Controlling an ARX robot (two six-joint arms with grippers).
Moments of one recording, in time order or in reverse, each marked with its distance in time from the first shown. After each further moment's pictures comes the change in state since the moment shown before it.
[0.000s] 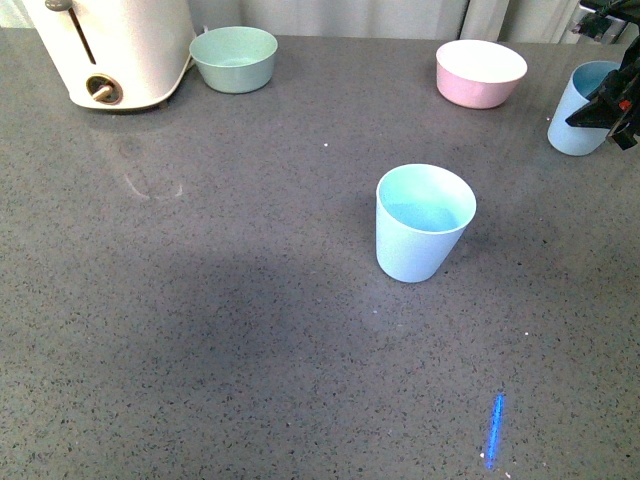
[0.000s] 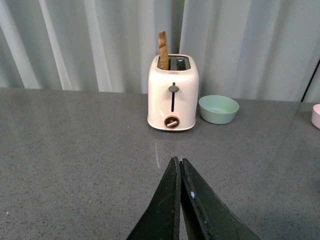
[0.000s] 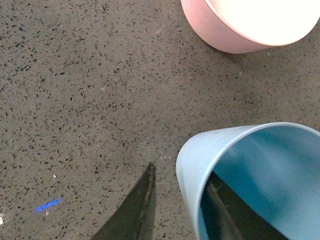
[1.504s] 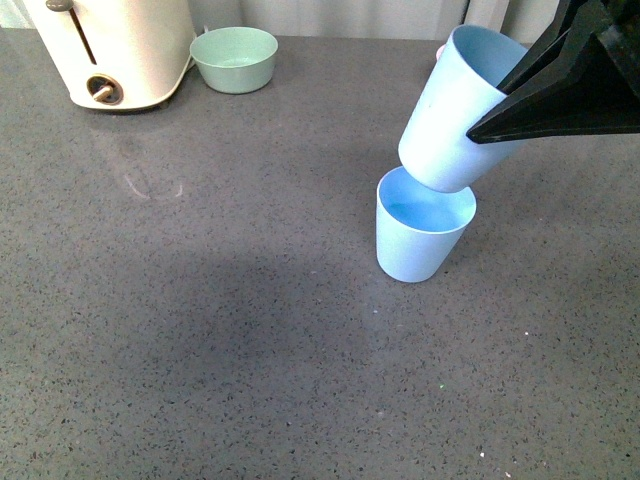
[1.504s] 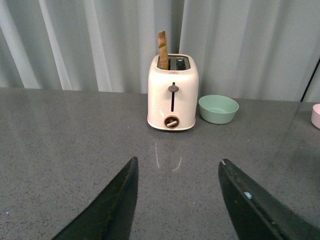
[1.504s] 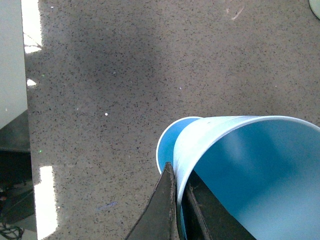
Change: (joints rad) left arm 0.000 -0.001 0.000 -0.001 0.000 0.000; right arm 0.354 -0.565 -0.398 -0.333 -0.238 -0.115
